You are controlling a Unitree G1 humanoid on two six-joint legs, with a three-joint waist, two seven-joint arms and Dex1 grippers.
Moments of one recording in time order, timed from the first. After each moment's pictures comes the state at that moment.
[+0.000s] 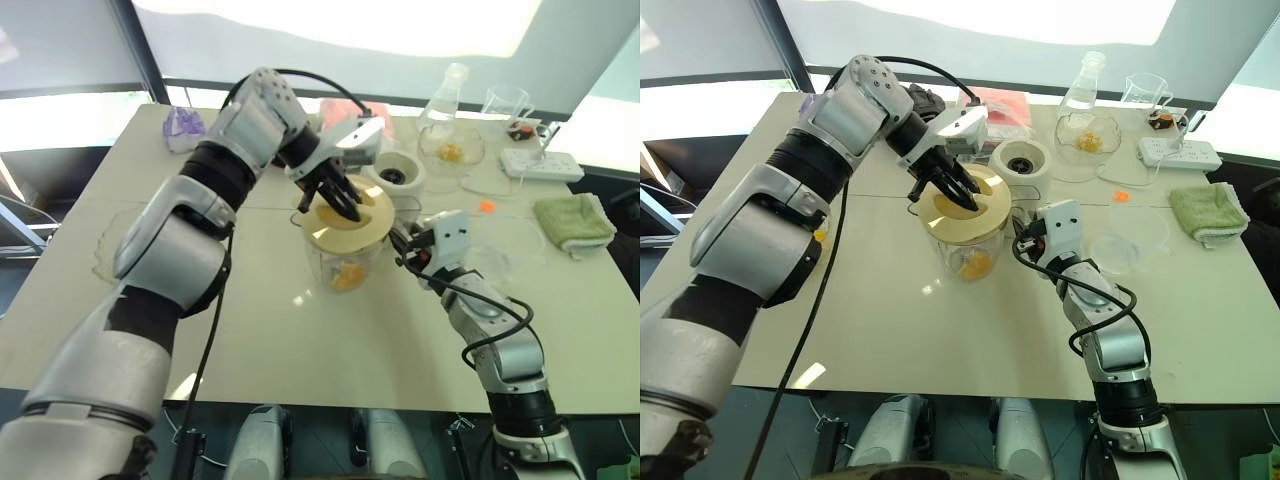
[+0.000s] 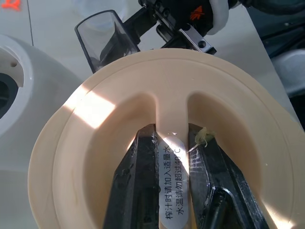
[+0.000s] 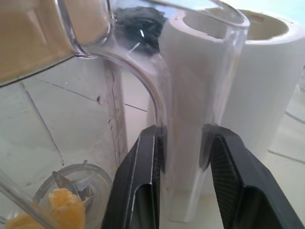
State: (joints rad) left arm -1.52 0.30 -0.56 0.93 -0.01 0.26 -1.59; right arm -0.23 -0.29 0.00 -0.30 0.24 0.53 0.19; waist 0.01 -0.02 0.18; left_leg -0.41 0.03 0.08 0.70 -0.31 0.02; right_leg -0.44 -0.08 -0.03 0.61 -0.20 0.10
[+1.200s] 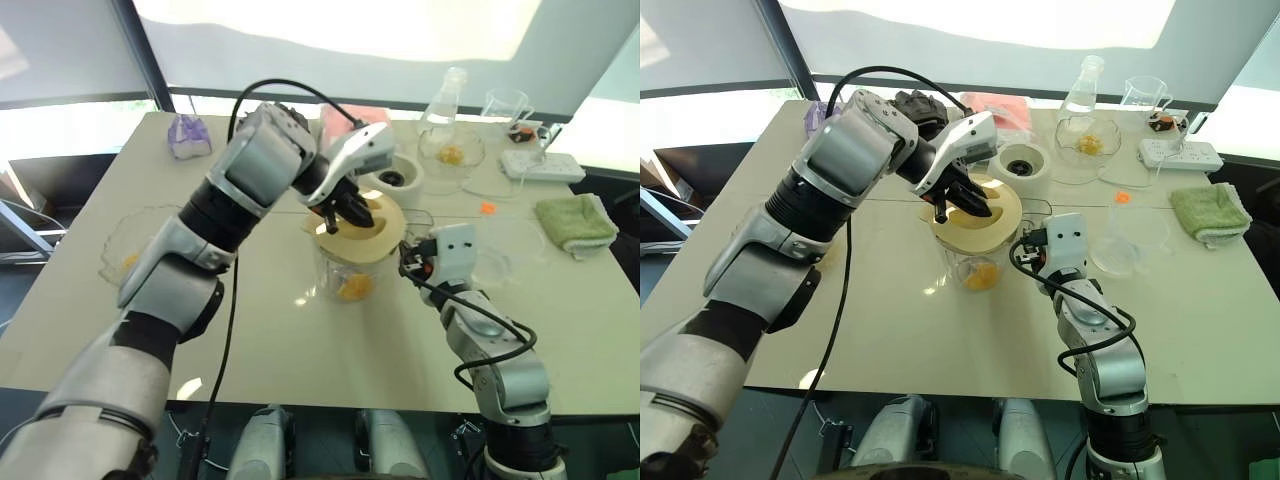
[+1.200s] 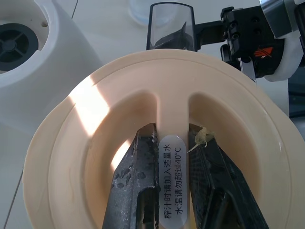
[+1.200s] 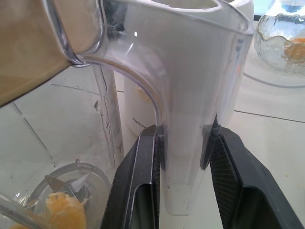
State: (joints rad) left arm -1.32 0.32 -0.51 0.32 0.01 1.01 -1.32; right arm -0.14 -0.21 0.00 -0.50 0.16 0.73 0.05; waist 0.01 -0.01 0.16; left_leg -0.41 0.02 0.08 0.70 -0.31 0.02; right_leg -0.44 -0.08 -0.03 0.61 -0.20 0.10
